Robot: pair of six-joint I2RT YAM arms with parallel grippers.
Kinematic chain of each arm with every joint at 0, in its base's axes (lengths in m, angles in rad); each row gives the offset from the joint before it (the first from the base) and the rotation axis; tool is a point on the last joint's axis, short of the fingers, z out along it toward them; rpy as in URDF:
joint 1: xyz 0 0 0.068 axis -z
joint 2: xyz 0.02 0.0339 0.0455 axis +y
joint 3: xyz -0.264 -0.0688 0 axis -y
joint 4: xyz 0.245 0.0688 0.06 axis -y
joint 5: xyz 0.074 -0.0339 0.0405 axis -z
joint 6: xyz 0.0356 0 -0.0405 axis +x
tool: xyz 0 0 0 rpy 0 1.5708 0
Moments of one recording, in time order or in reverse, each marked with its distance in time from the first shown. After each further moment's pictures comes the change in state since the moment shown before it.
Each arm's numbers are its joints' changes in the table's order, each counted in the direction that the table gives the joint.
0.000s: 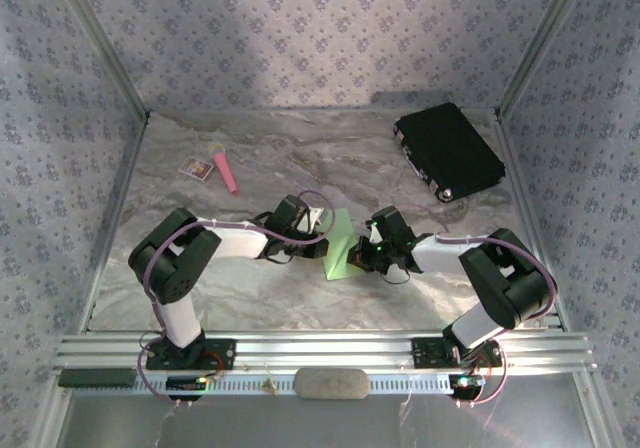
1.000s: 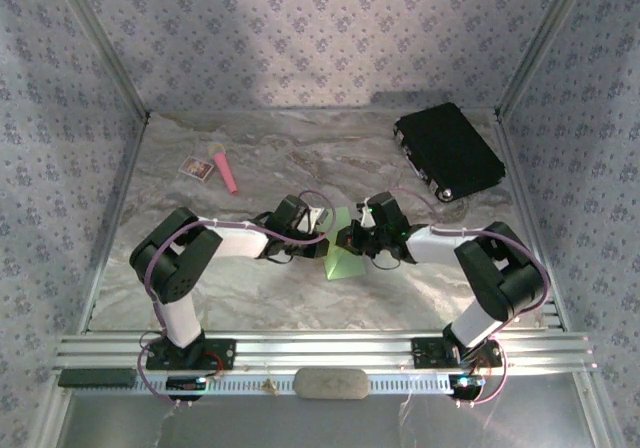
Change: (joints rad) left arm 0.000 0.005 0.002 0.008 0.004 0.000; right arm 0.002 0.058 0.103 0.122 -0.064 0.035
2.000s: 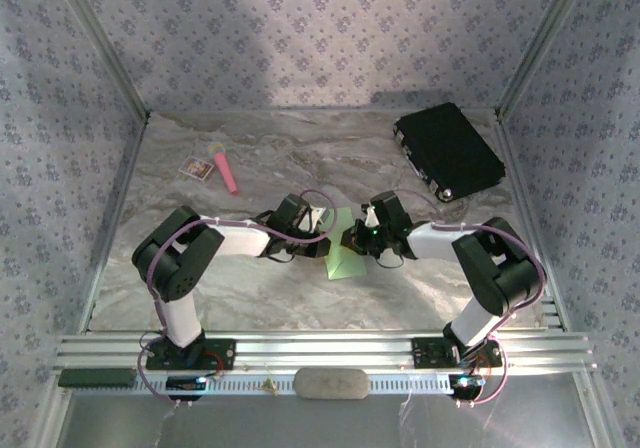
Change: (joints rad) left arm 0.000 0.015 0.019 -0.010 0.019 0.001; right arm 0.051 0.025 0.021 -0.065 -0.004 -0.018
